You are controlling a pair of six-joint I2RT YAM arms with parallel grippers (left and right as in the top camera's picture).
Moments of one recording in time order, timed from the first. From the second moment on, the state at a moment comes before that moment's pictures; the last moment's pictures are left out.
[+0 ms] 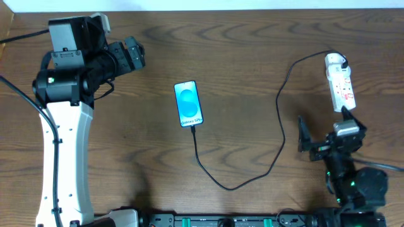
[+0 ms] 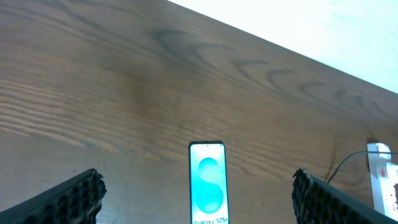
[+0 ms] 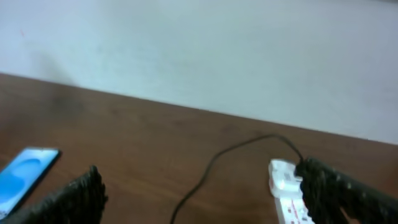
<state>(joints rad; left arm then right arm) 0.08 1.45 1.56 -0.92 0.25 -0.27 0.04 0.26 0.29 -0.09 -0.15 -0.12</state>
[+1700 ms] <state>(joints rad) 0.08 1.44 1.56 -0.92 0.25 -0.27 0.04 0.01 0.01 -0.06 -0.15 -0.07</state>
